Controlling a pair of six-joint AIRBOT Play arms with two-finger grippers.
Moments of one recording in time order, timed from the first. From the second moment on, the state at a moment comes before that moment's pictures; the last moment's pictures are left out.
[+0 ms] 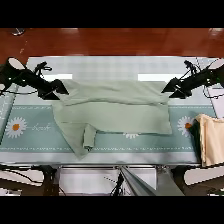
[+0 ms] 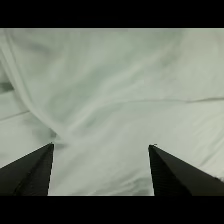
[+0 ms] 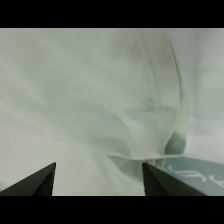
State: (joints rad) left arm 0.17 -1.64 1.35 1.07 -1.36 -1.45; right arm -0.27 -1.68 1.39 -1.00 1.40 1.36
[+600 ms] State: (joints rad) left arm 0.37 -1.21 0.77 1.20 -1.38 -1.45; right arm -0.46 -0.99 0.77 -0.99 1.23 1.33
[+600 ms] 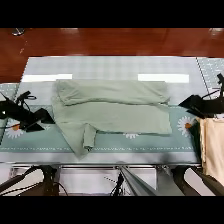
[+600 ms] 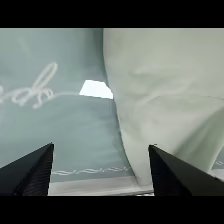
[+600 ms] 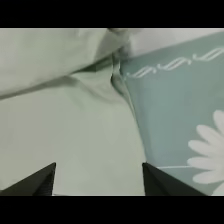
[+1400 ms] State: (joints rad) left arm 0.20 -1.11 0.41 0.80 -1.03 -1.27; right arm -0.47 -0.83 0.48 -1.02 1.14 1.40
